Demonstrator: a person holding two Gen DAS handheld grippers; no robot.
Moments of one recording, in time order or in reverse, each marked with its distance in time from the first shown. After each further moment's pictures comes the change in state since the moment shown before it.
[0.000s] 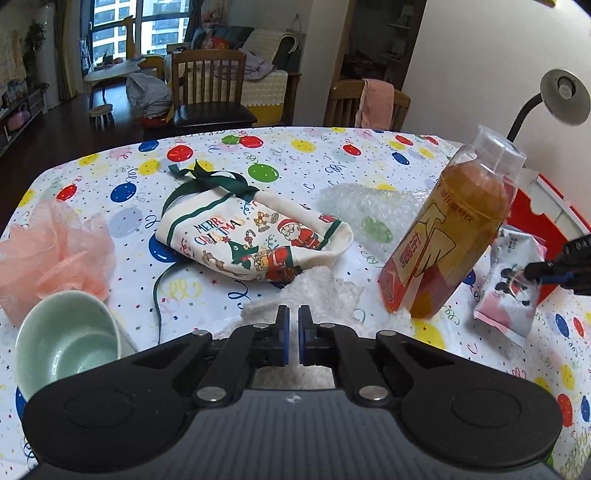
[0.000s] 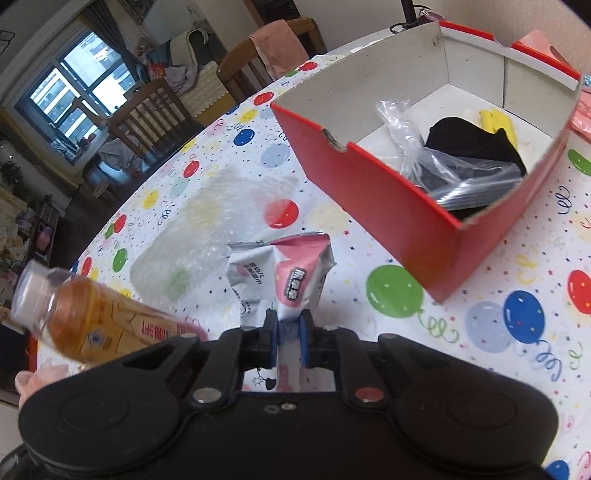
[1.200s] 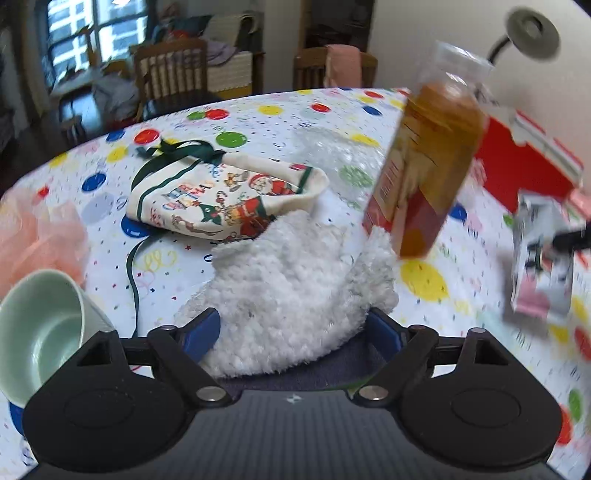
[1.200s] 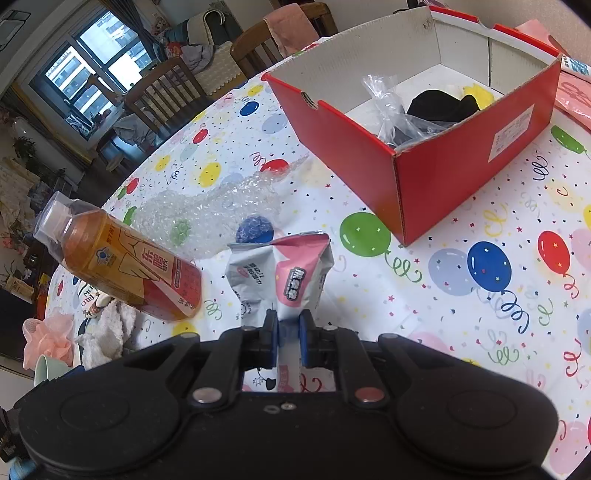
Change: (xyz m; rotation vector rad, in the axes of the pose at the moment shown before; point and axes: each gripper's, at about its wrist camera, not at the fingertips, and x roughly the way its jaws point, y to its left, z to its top) left arm 0.016 -0.011 -0.028 0.147 0.072 -0.029; right arm -0.029 -0.025 -0.036 -0.047 0.062 0.031
